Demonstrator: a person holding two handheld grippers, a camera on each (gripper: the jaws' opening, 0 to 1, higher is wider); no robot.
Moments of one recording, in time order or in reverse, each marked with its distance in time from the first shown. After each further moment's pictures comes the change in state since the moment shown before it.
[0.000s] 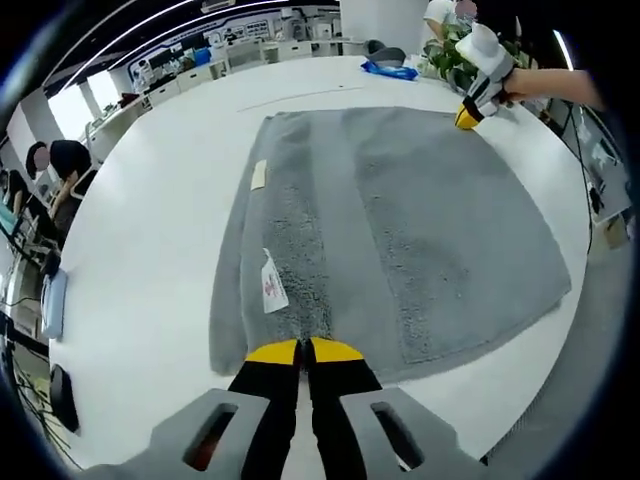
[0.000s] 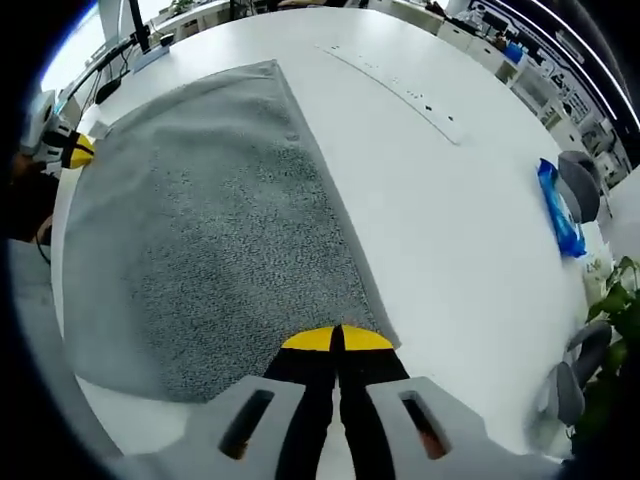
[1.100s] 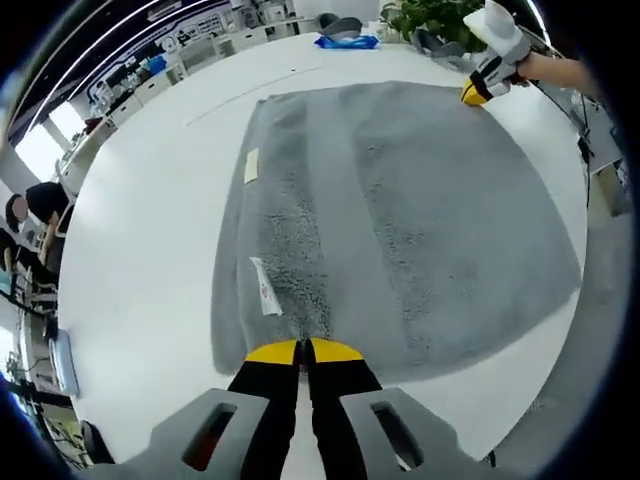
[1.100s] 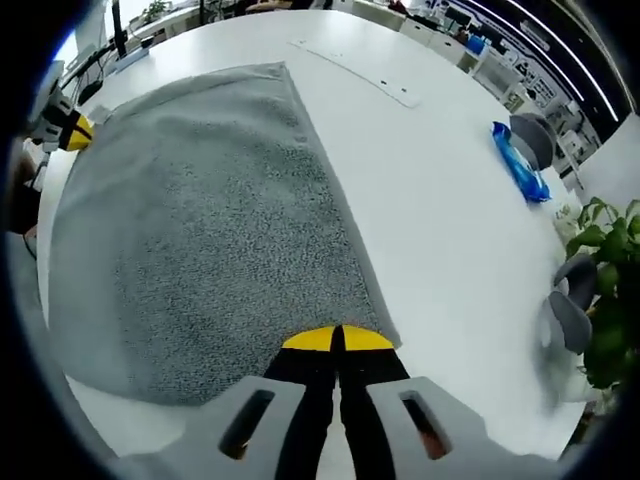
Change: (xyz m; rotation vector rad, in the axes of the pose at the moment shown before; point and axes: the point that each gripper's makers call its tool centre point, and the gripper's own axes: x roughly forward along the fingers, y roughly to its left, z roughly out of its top) left arm 0.016 -0.018 0.029 0.169 0.092 -0.027; right arm -0.022 -0.001 -0.060 0.117 -0.014 -0.129
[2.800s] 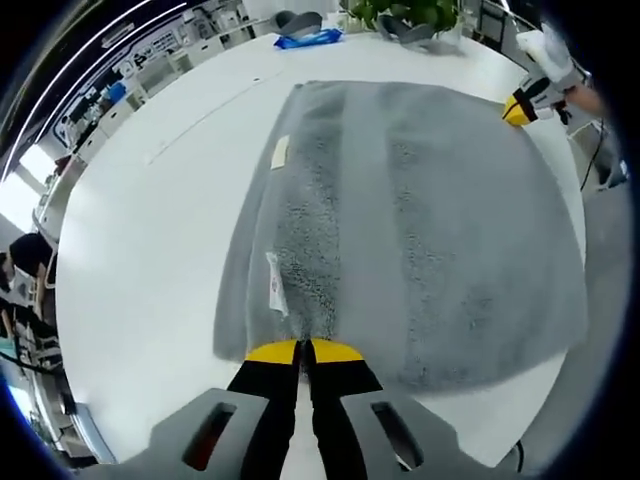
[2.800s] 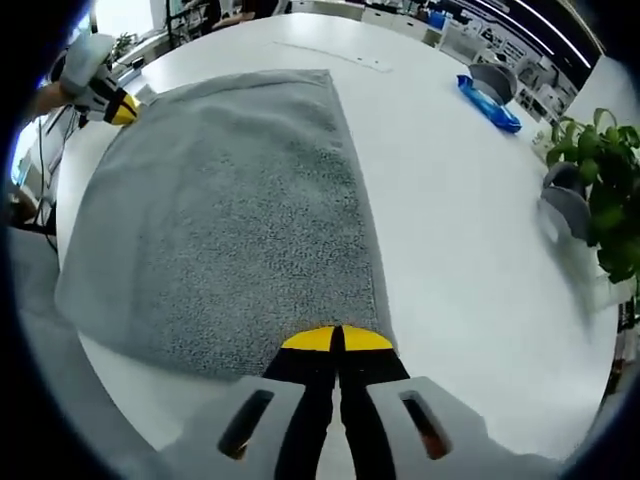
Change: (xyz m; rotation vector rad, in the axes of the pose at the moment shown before) left arm 0.020 0.008 0.042 0.197 0.000 -0.058; right arm -0.046 0.046 -0.086 0.176 -0.007 0.010
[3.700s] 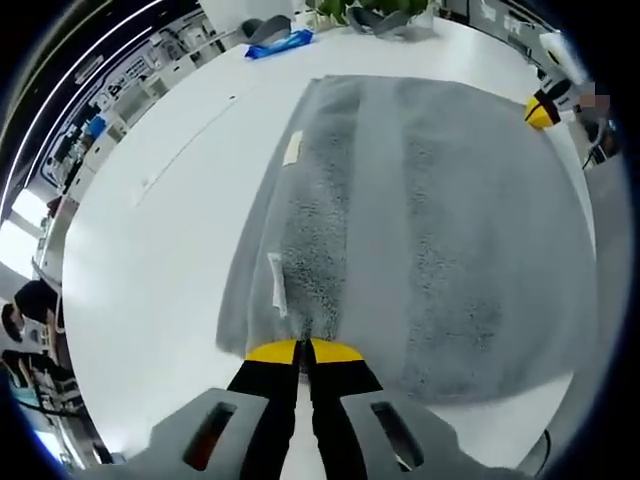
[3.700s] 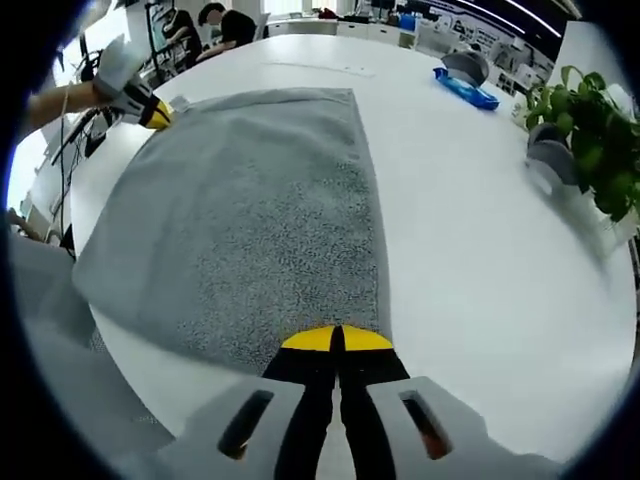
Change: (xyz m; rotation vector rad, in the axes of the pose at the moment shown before) left arm 0.019 0.014 0.036 0.152 -0.012 0.008; right arm -0.020 0.031 -0.035 0.126 -0.080 0.026
